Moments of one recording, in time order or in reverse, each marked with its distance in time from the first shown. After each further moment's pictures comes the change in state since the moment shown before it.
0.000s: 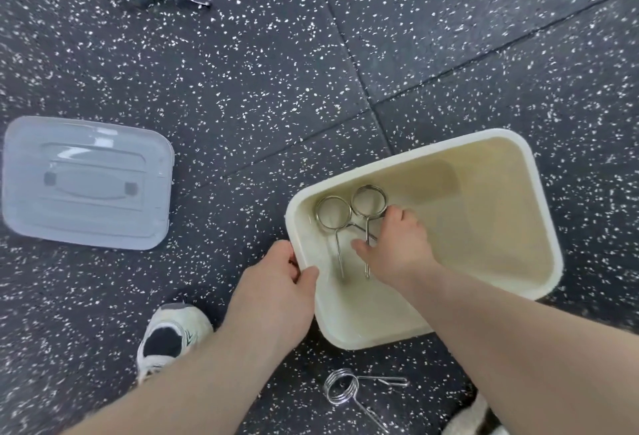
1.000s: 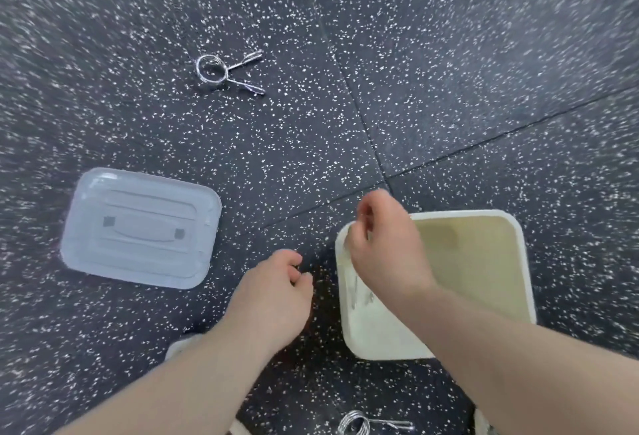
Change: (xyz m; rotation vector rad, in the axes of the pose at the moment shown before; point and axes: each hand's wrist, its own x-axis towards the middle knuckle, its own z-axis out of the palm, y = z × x) left_hand -0.012 0.000 -0.104 -0.038 0.050 0.105; right_hand -0.064 -0.121 -0.124 0.337 0.322 -0.387
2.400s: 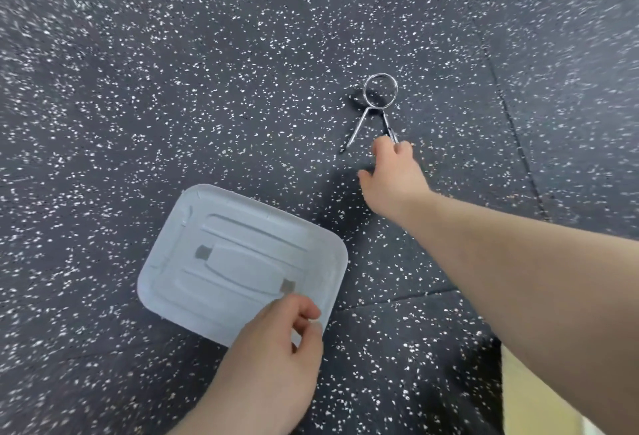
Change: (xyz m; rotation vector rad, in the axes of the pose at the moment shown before) left_hand 0.091 -0.173 -0.094 -0.239 0.130 0.038; right_hand 0.206 -0.125 0.207 -0.330 -0.117 -0.107
